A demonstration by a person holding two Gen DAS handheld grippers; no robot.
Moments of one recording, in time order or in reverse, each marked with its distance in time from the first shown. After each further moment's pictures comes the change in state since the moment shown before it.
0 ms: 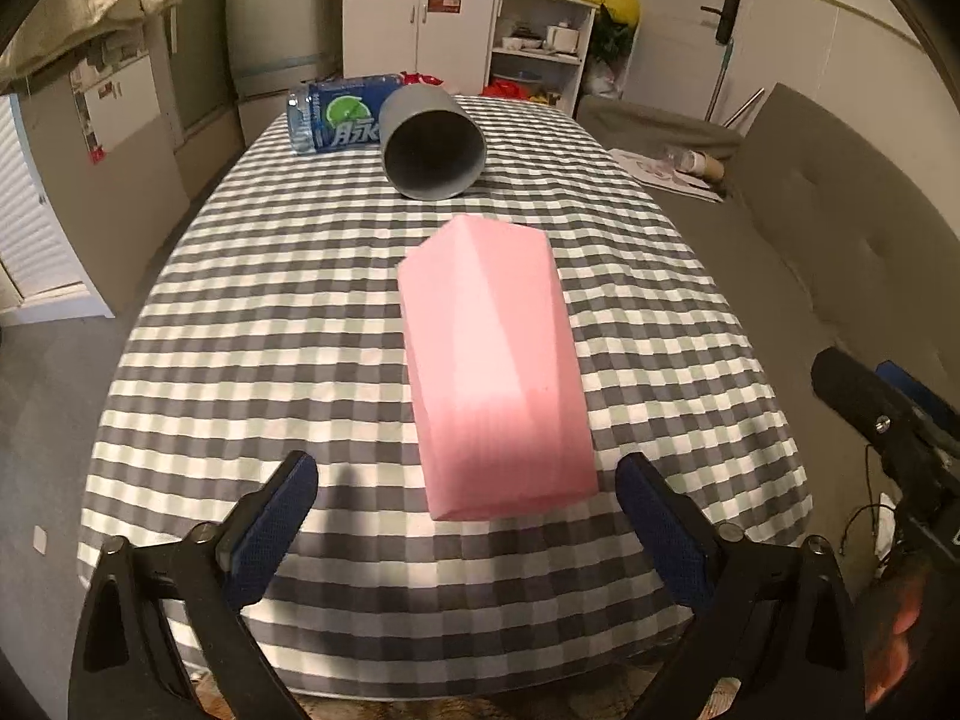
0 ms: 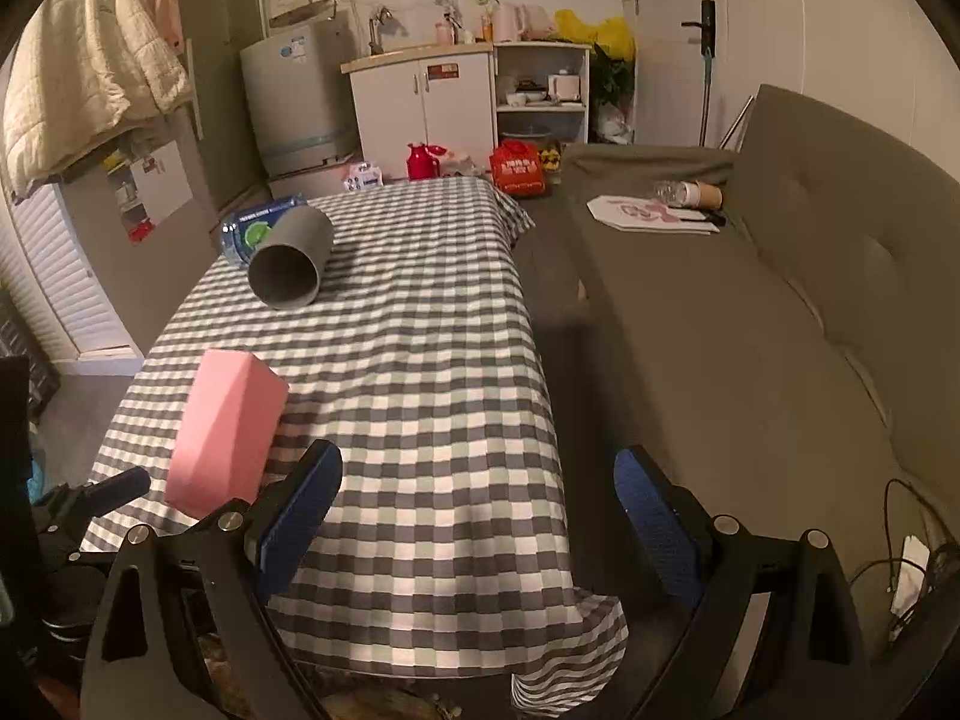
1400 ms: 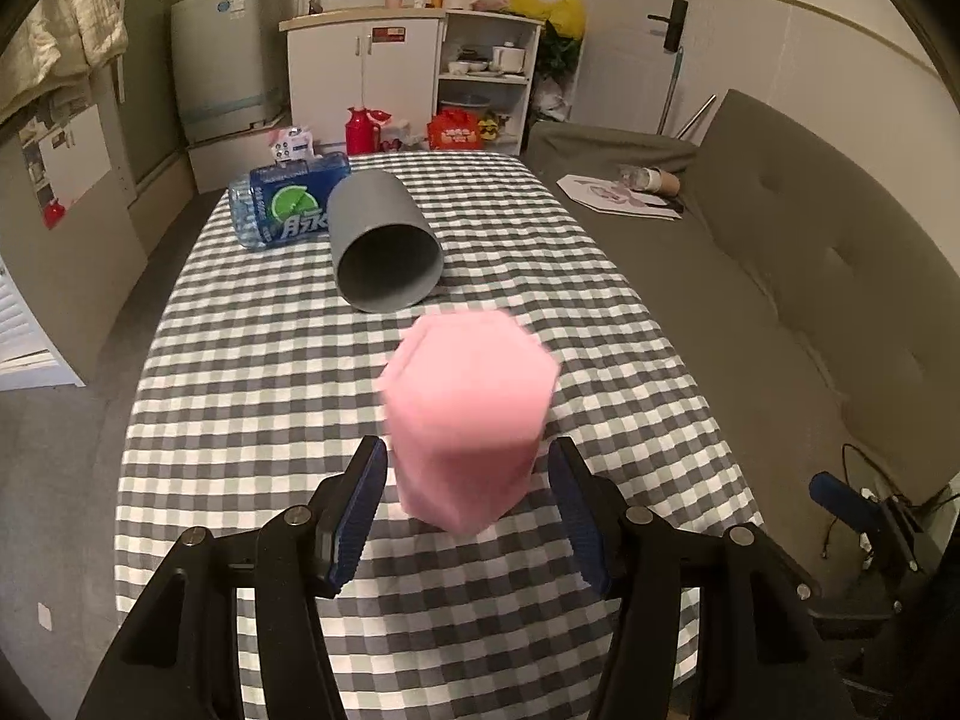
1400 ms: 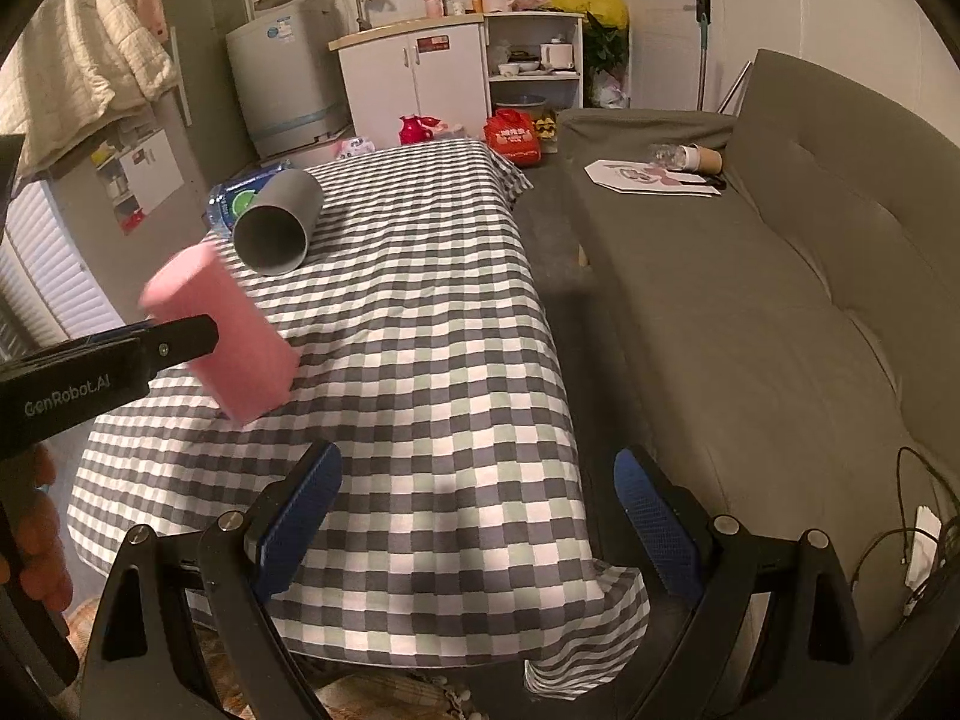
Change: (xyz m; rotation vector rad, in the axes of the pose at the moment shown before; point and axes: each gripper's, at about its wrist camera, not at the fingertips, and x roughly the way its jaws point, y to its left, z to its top) left arm 0.000 -0.001 0.065 0.102 -0.050 -0.076; right arm 0.020 0.000 -0.011 0.034 0.063 0.001
